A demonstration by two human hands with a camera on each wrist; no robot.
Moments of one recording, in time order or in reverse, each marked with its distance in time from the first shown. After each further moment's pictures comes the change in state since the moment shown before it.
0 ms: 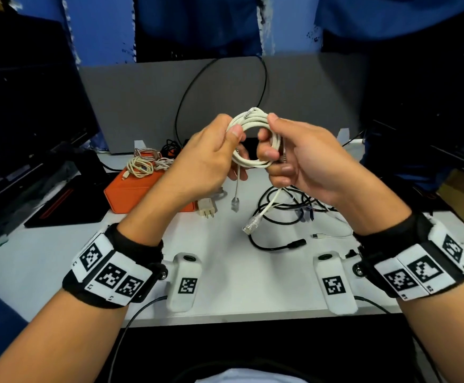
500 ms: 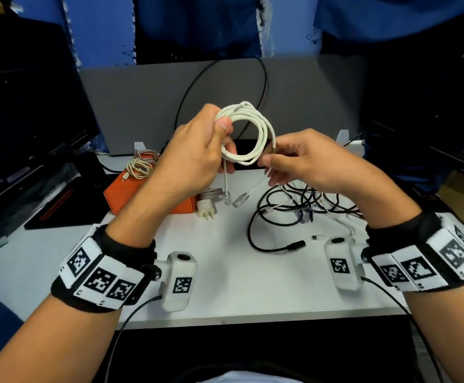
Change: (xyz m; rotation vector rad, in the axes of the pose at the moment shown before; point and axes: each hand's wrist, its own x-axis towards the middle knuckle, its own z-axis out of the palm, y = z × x) left_hand 0.001 0.000 -0.012 0.162 0.137 0.064; right_hand 0.008 0.004 -0.030 -0.859 -0.001 -0.123
